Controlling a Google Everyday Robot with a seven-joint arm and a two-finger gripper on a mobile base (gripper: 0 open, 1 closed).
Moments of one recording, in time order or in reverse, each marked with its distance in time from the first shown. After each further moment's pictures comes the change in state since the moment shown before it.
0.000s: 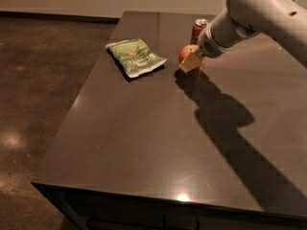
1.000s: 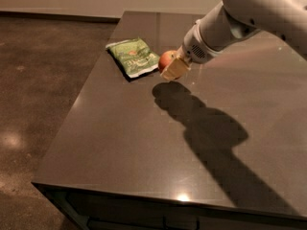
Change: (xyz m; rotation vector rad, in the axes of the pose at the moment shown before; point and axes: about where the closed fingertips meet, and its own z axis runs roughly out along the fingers) arm -0.027 0.091 -0.035 -0.176 -0.069 -0.107
